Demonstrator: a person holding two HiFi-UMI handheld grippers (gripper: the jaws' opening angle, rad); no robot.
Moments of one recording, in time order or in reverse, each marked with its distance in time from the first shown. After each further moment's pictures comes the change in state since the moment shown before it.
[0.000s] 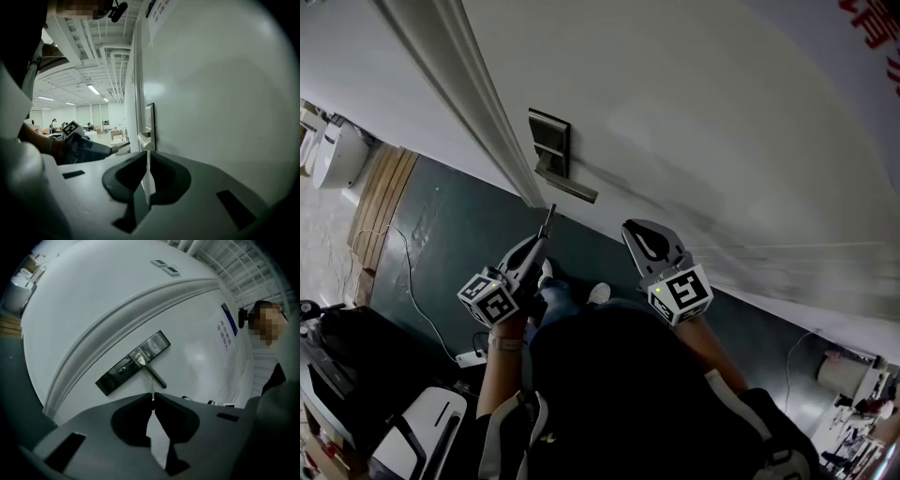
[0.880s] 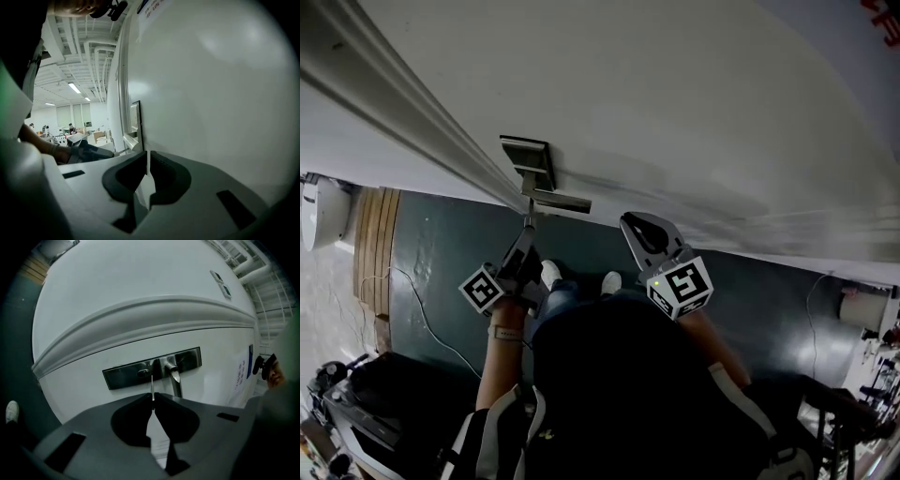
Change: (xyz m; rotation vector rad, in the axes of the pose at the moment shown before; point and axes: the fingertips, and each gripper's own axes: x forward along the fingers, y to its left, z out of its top) left arm 0.036 0.074 0.022 -0.442 0.042 -0.058; right arm 0.015 -0.016 0.000 0.087 0.010 -0.206
